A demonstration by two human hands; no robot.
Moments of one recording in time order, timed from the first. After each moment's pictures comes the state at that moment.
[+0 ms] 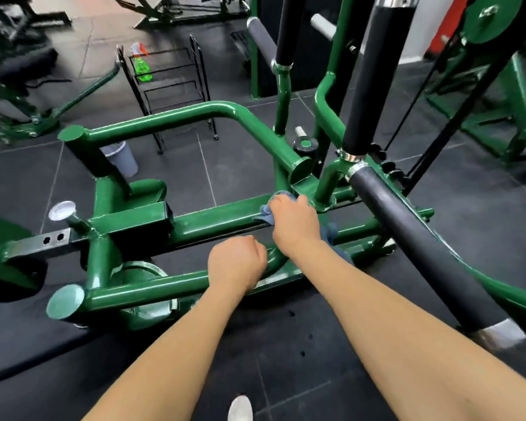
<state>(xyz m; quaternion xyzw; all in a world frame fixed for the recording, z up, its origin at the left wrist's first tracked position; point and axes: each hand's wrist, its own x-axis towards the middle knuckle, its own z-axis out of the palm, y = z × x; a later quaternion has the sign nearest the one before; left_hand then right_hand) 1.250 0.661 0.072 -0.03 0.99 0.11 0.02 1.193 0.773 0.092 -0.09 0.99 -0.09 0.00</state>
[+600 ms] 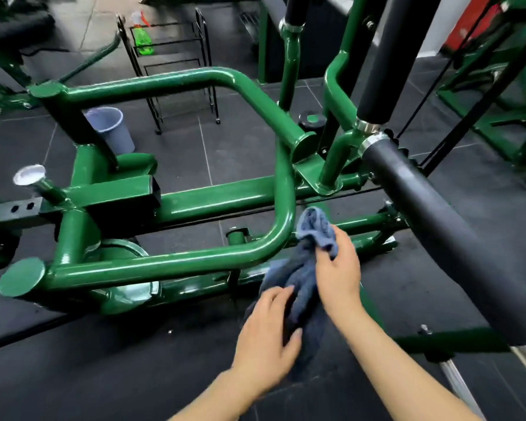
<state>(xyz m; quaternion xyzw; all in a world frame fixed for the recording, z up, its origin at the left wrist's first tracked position) 1.362 0.706 -0.016 0.09 0.92 0.37 0.06 1.274 0.831 0.031 0.12 0.83 -0.54 -0.08</state>
